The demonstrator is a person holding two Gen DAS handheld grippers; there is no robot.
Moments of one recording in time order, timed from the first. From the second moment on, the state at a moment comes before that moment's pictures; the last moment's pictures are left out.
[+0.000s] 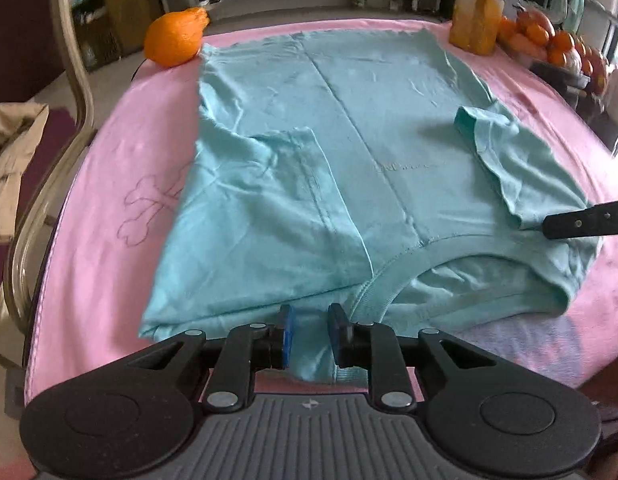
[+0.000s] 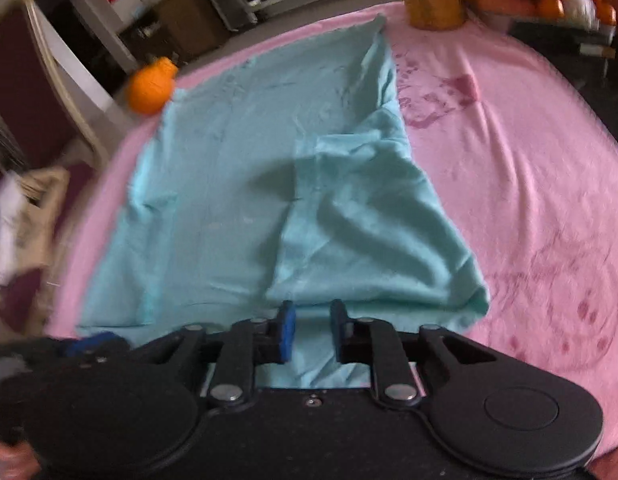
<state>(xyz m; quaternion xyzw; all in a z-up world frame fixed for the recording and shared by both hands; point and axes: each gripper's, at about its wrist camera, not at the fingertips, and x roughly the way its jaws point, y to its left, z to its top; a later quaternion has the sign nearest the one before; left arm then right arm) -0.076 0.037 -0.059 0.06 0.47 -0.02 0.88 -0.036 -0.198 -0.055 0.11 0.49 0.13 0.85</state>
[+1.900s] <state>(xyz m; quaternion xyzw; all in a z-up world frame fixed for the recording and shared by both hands) 0.181 0.154 0.015 -0.04 0.39 0.07 0.92 0.171 -0.199 0.068 0.16 0.32 0.10 0.93</state>
